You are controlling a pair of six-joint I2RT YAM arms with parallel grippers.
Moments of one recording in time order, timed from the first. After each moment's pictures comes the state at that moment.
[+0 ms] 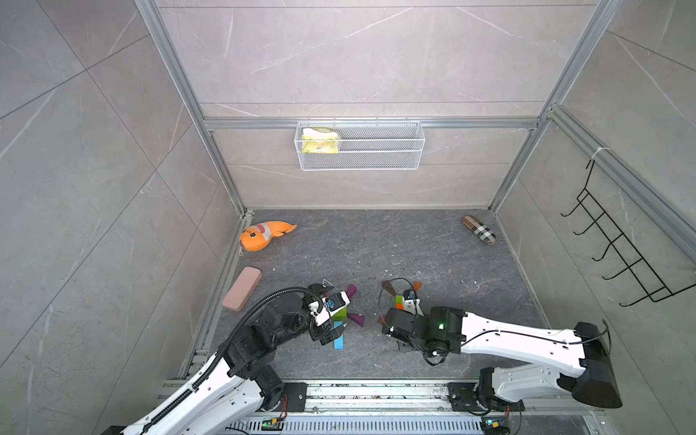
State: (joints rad) left arm -0.83 0.63 0.69 -0.52 0.11 0.42; right arm 1.20 1.30 1.07 -1.12 0.35 1.04
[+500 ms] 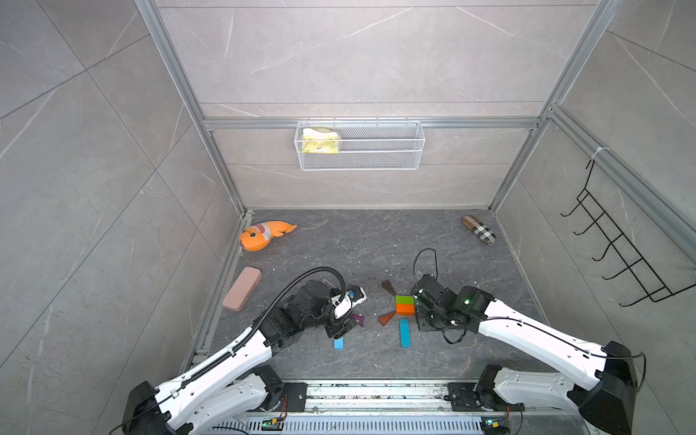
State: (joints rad) left arm -0.82 0.91 0.70 -0.45 0.22 0.31; right arm 0.86 1.20 0.91 -1.01 0.14 0.72
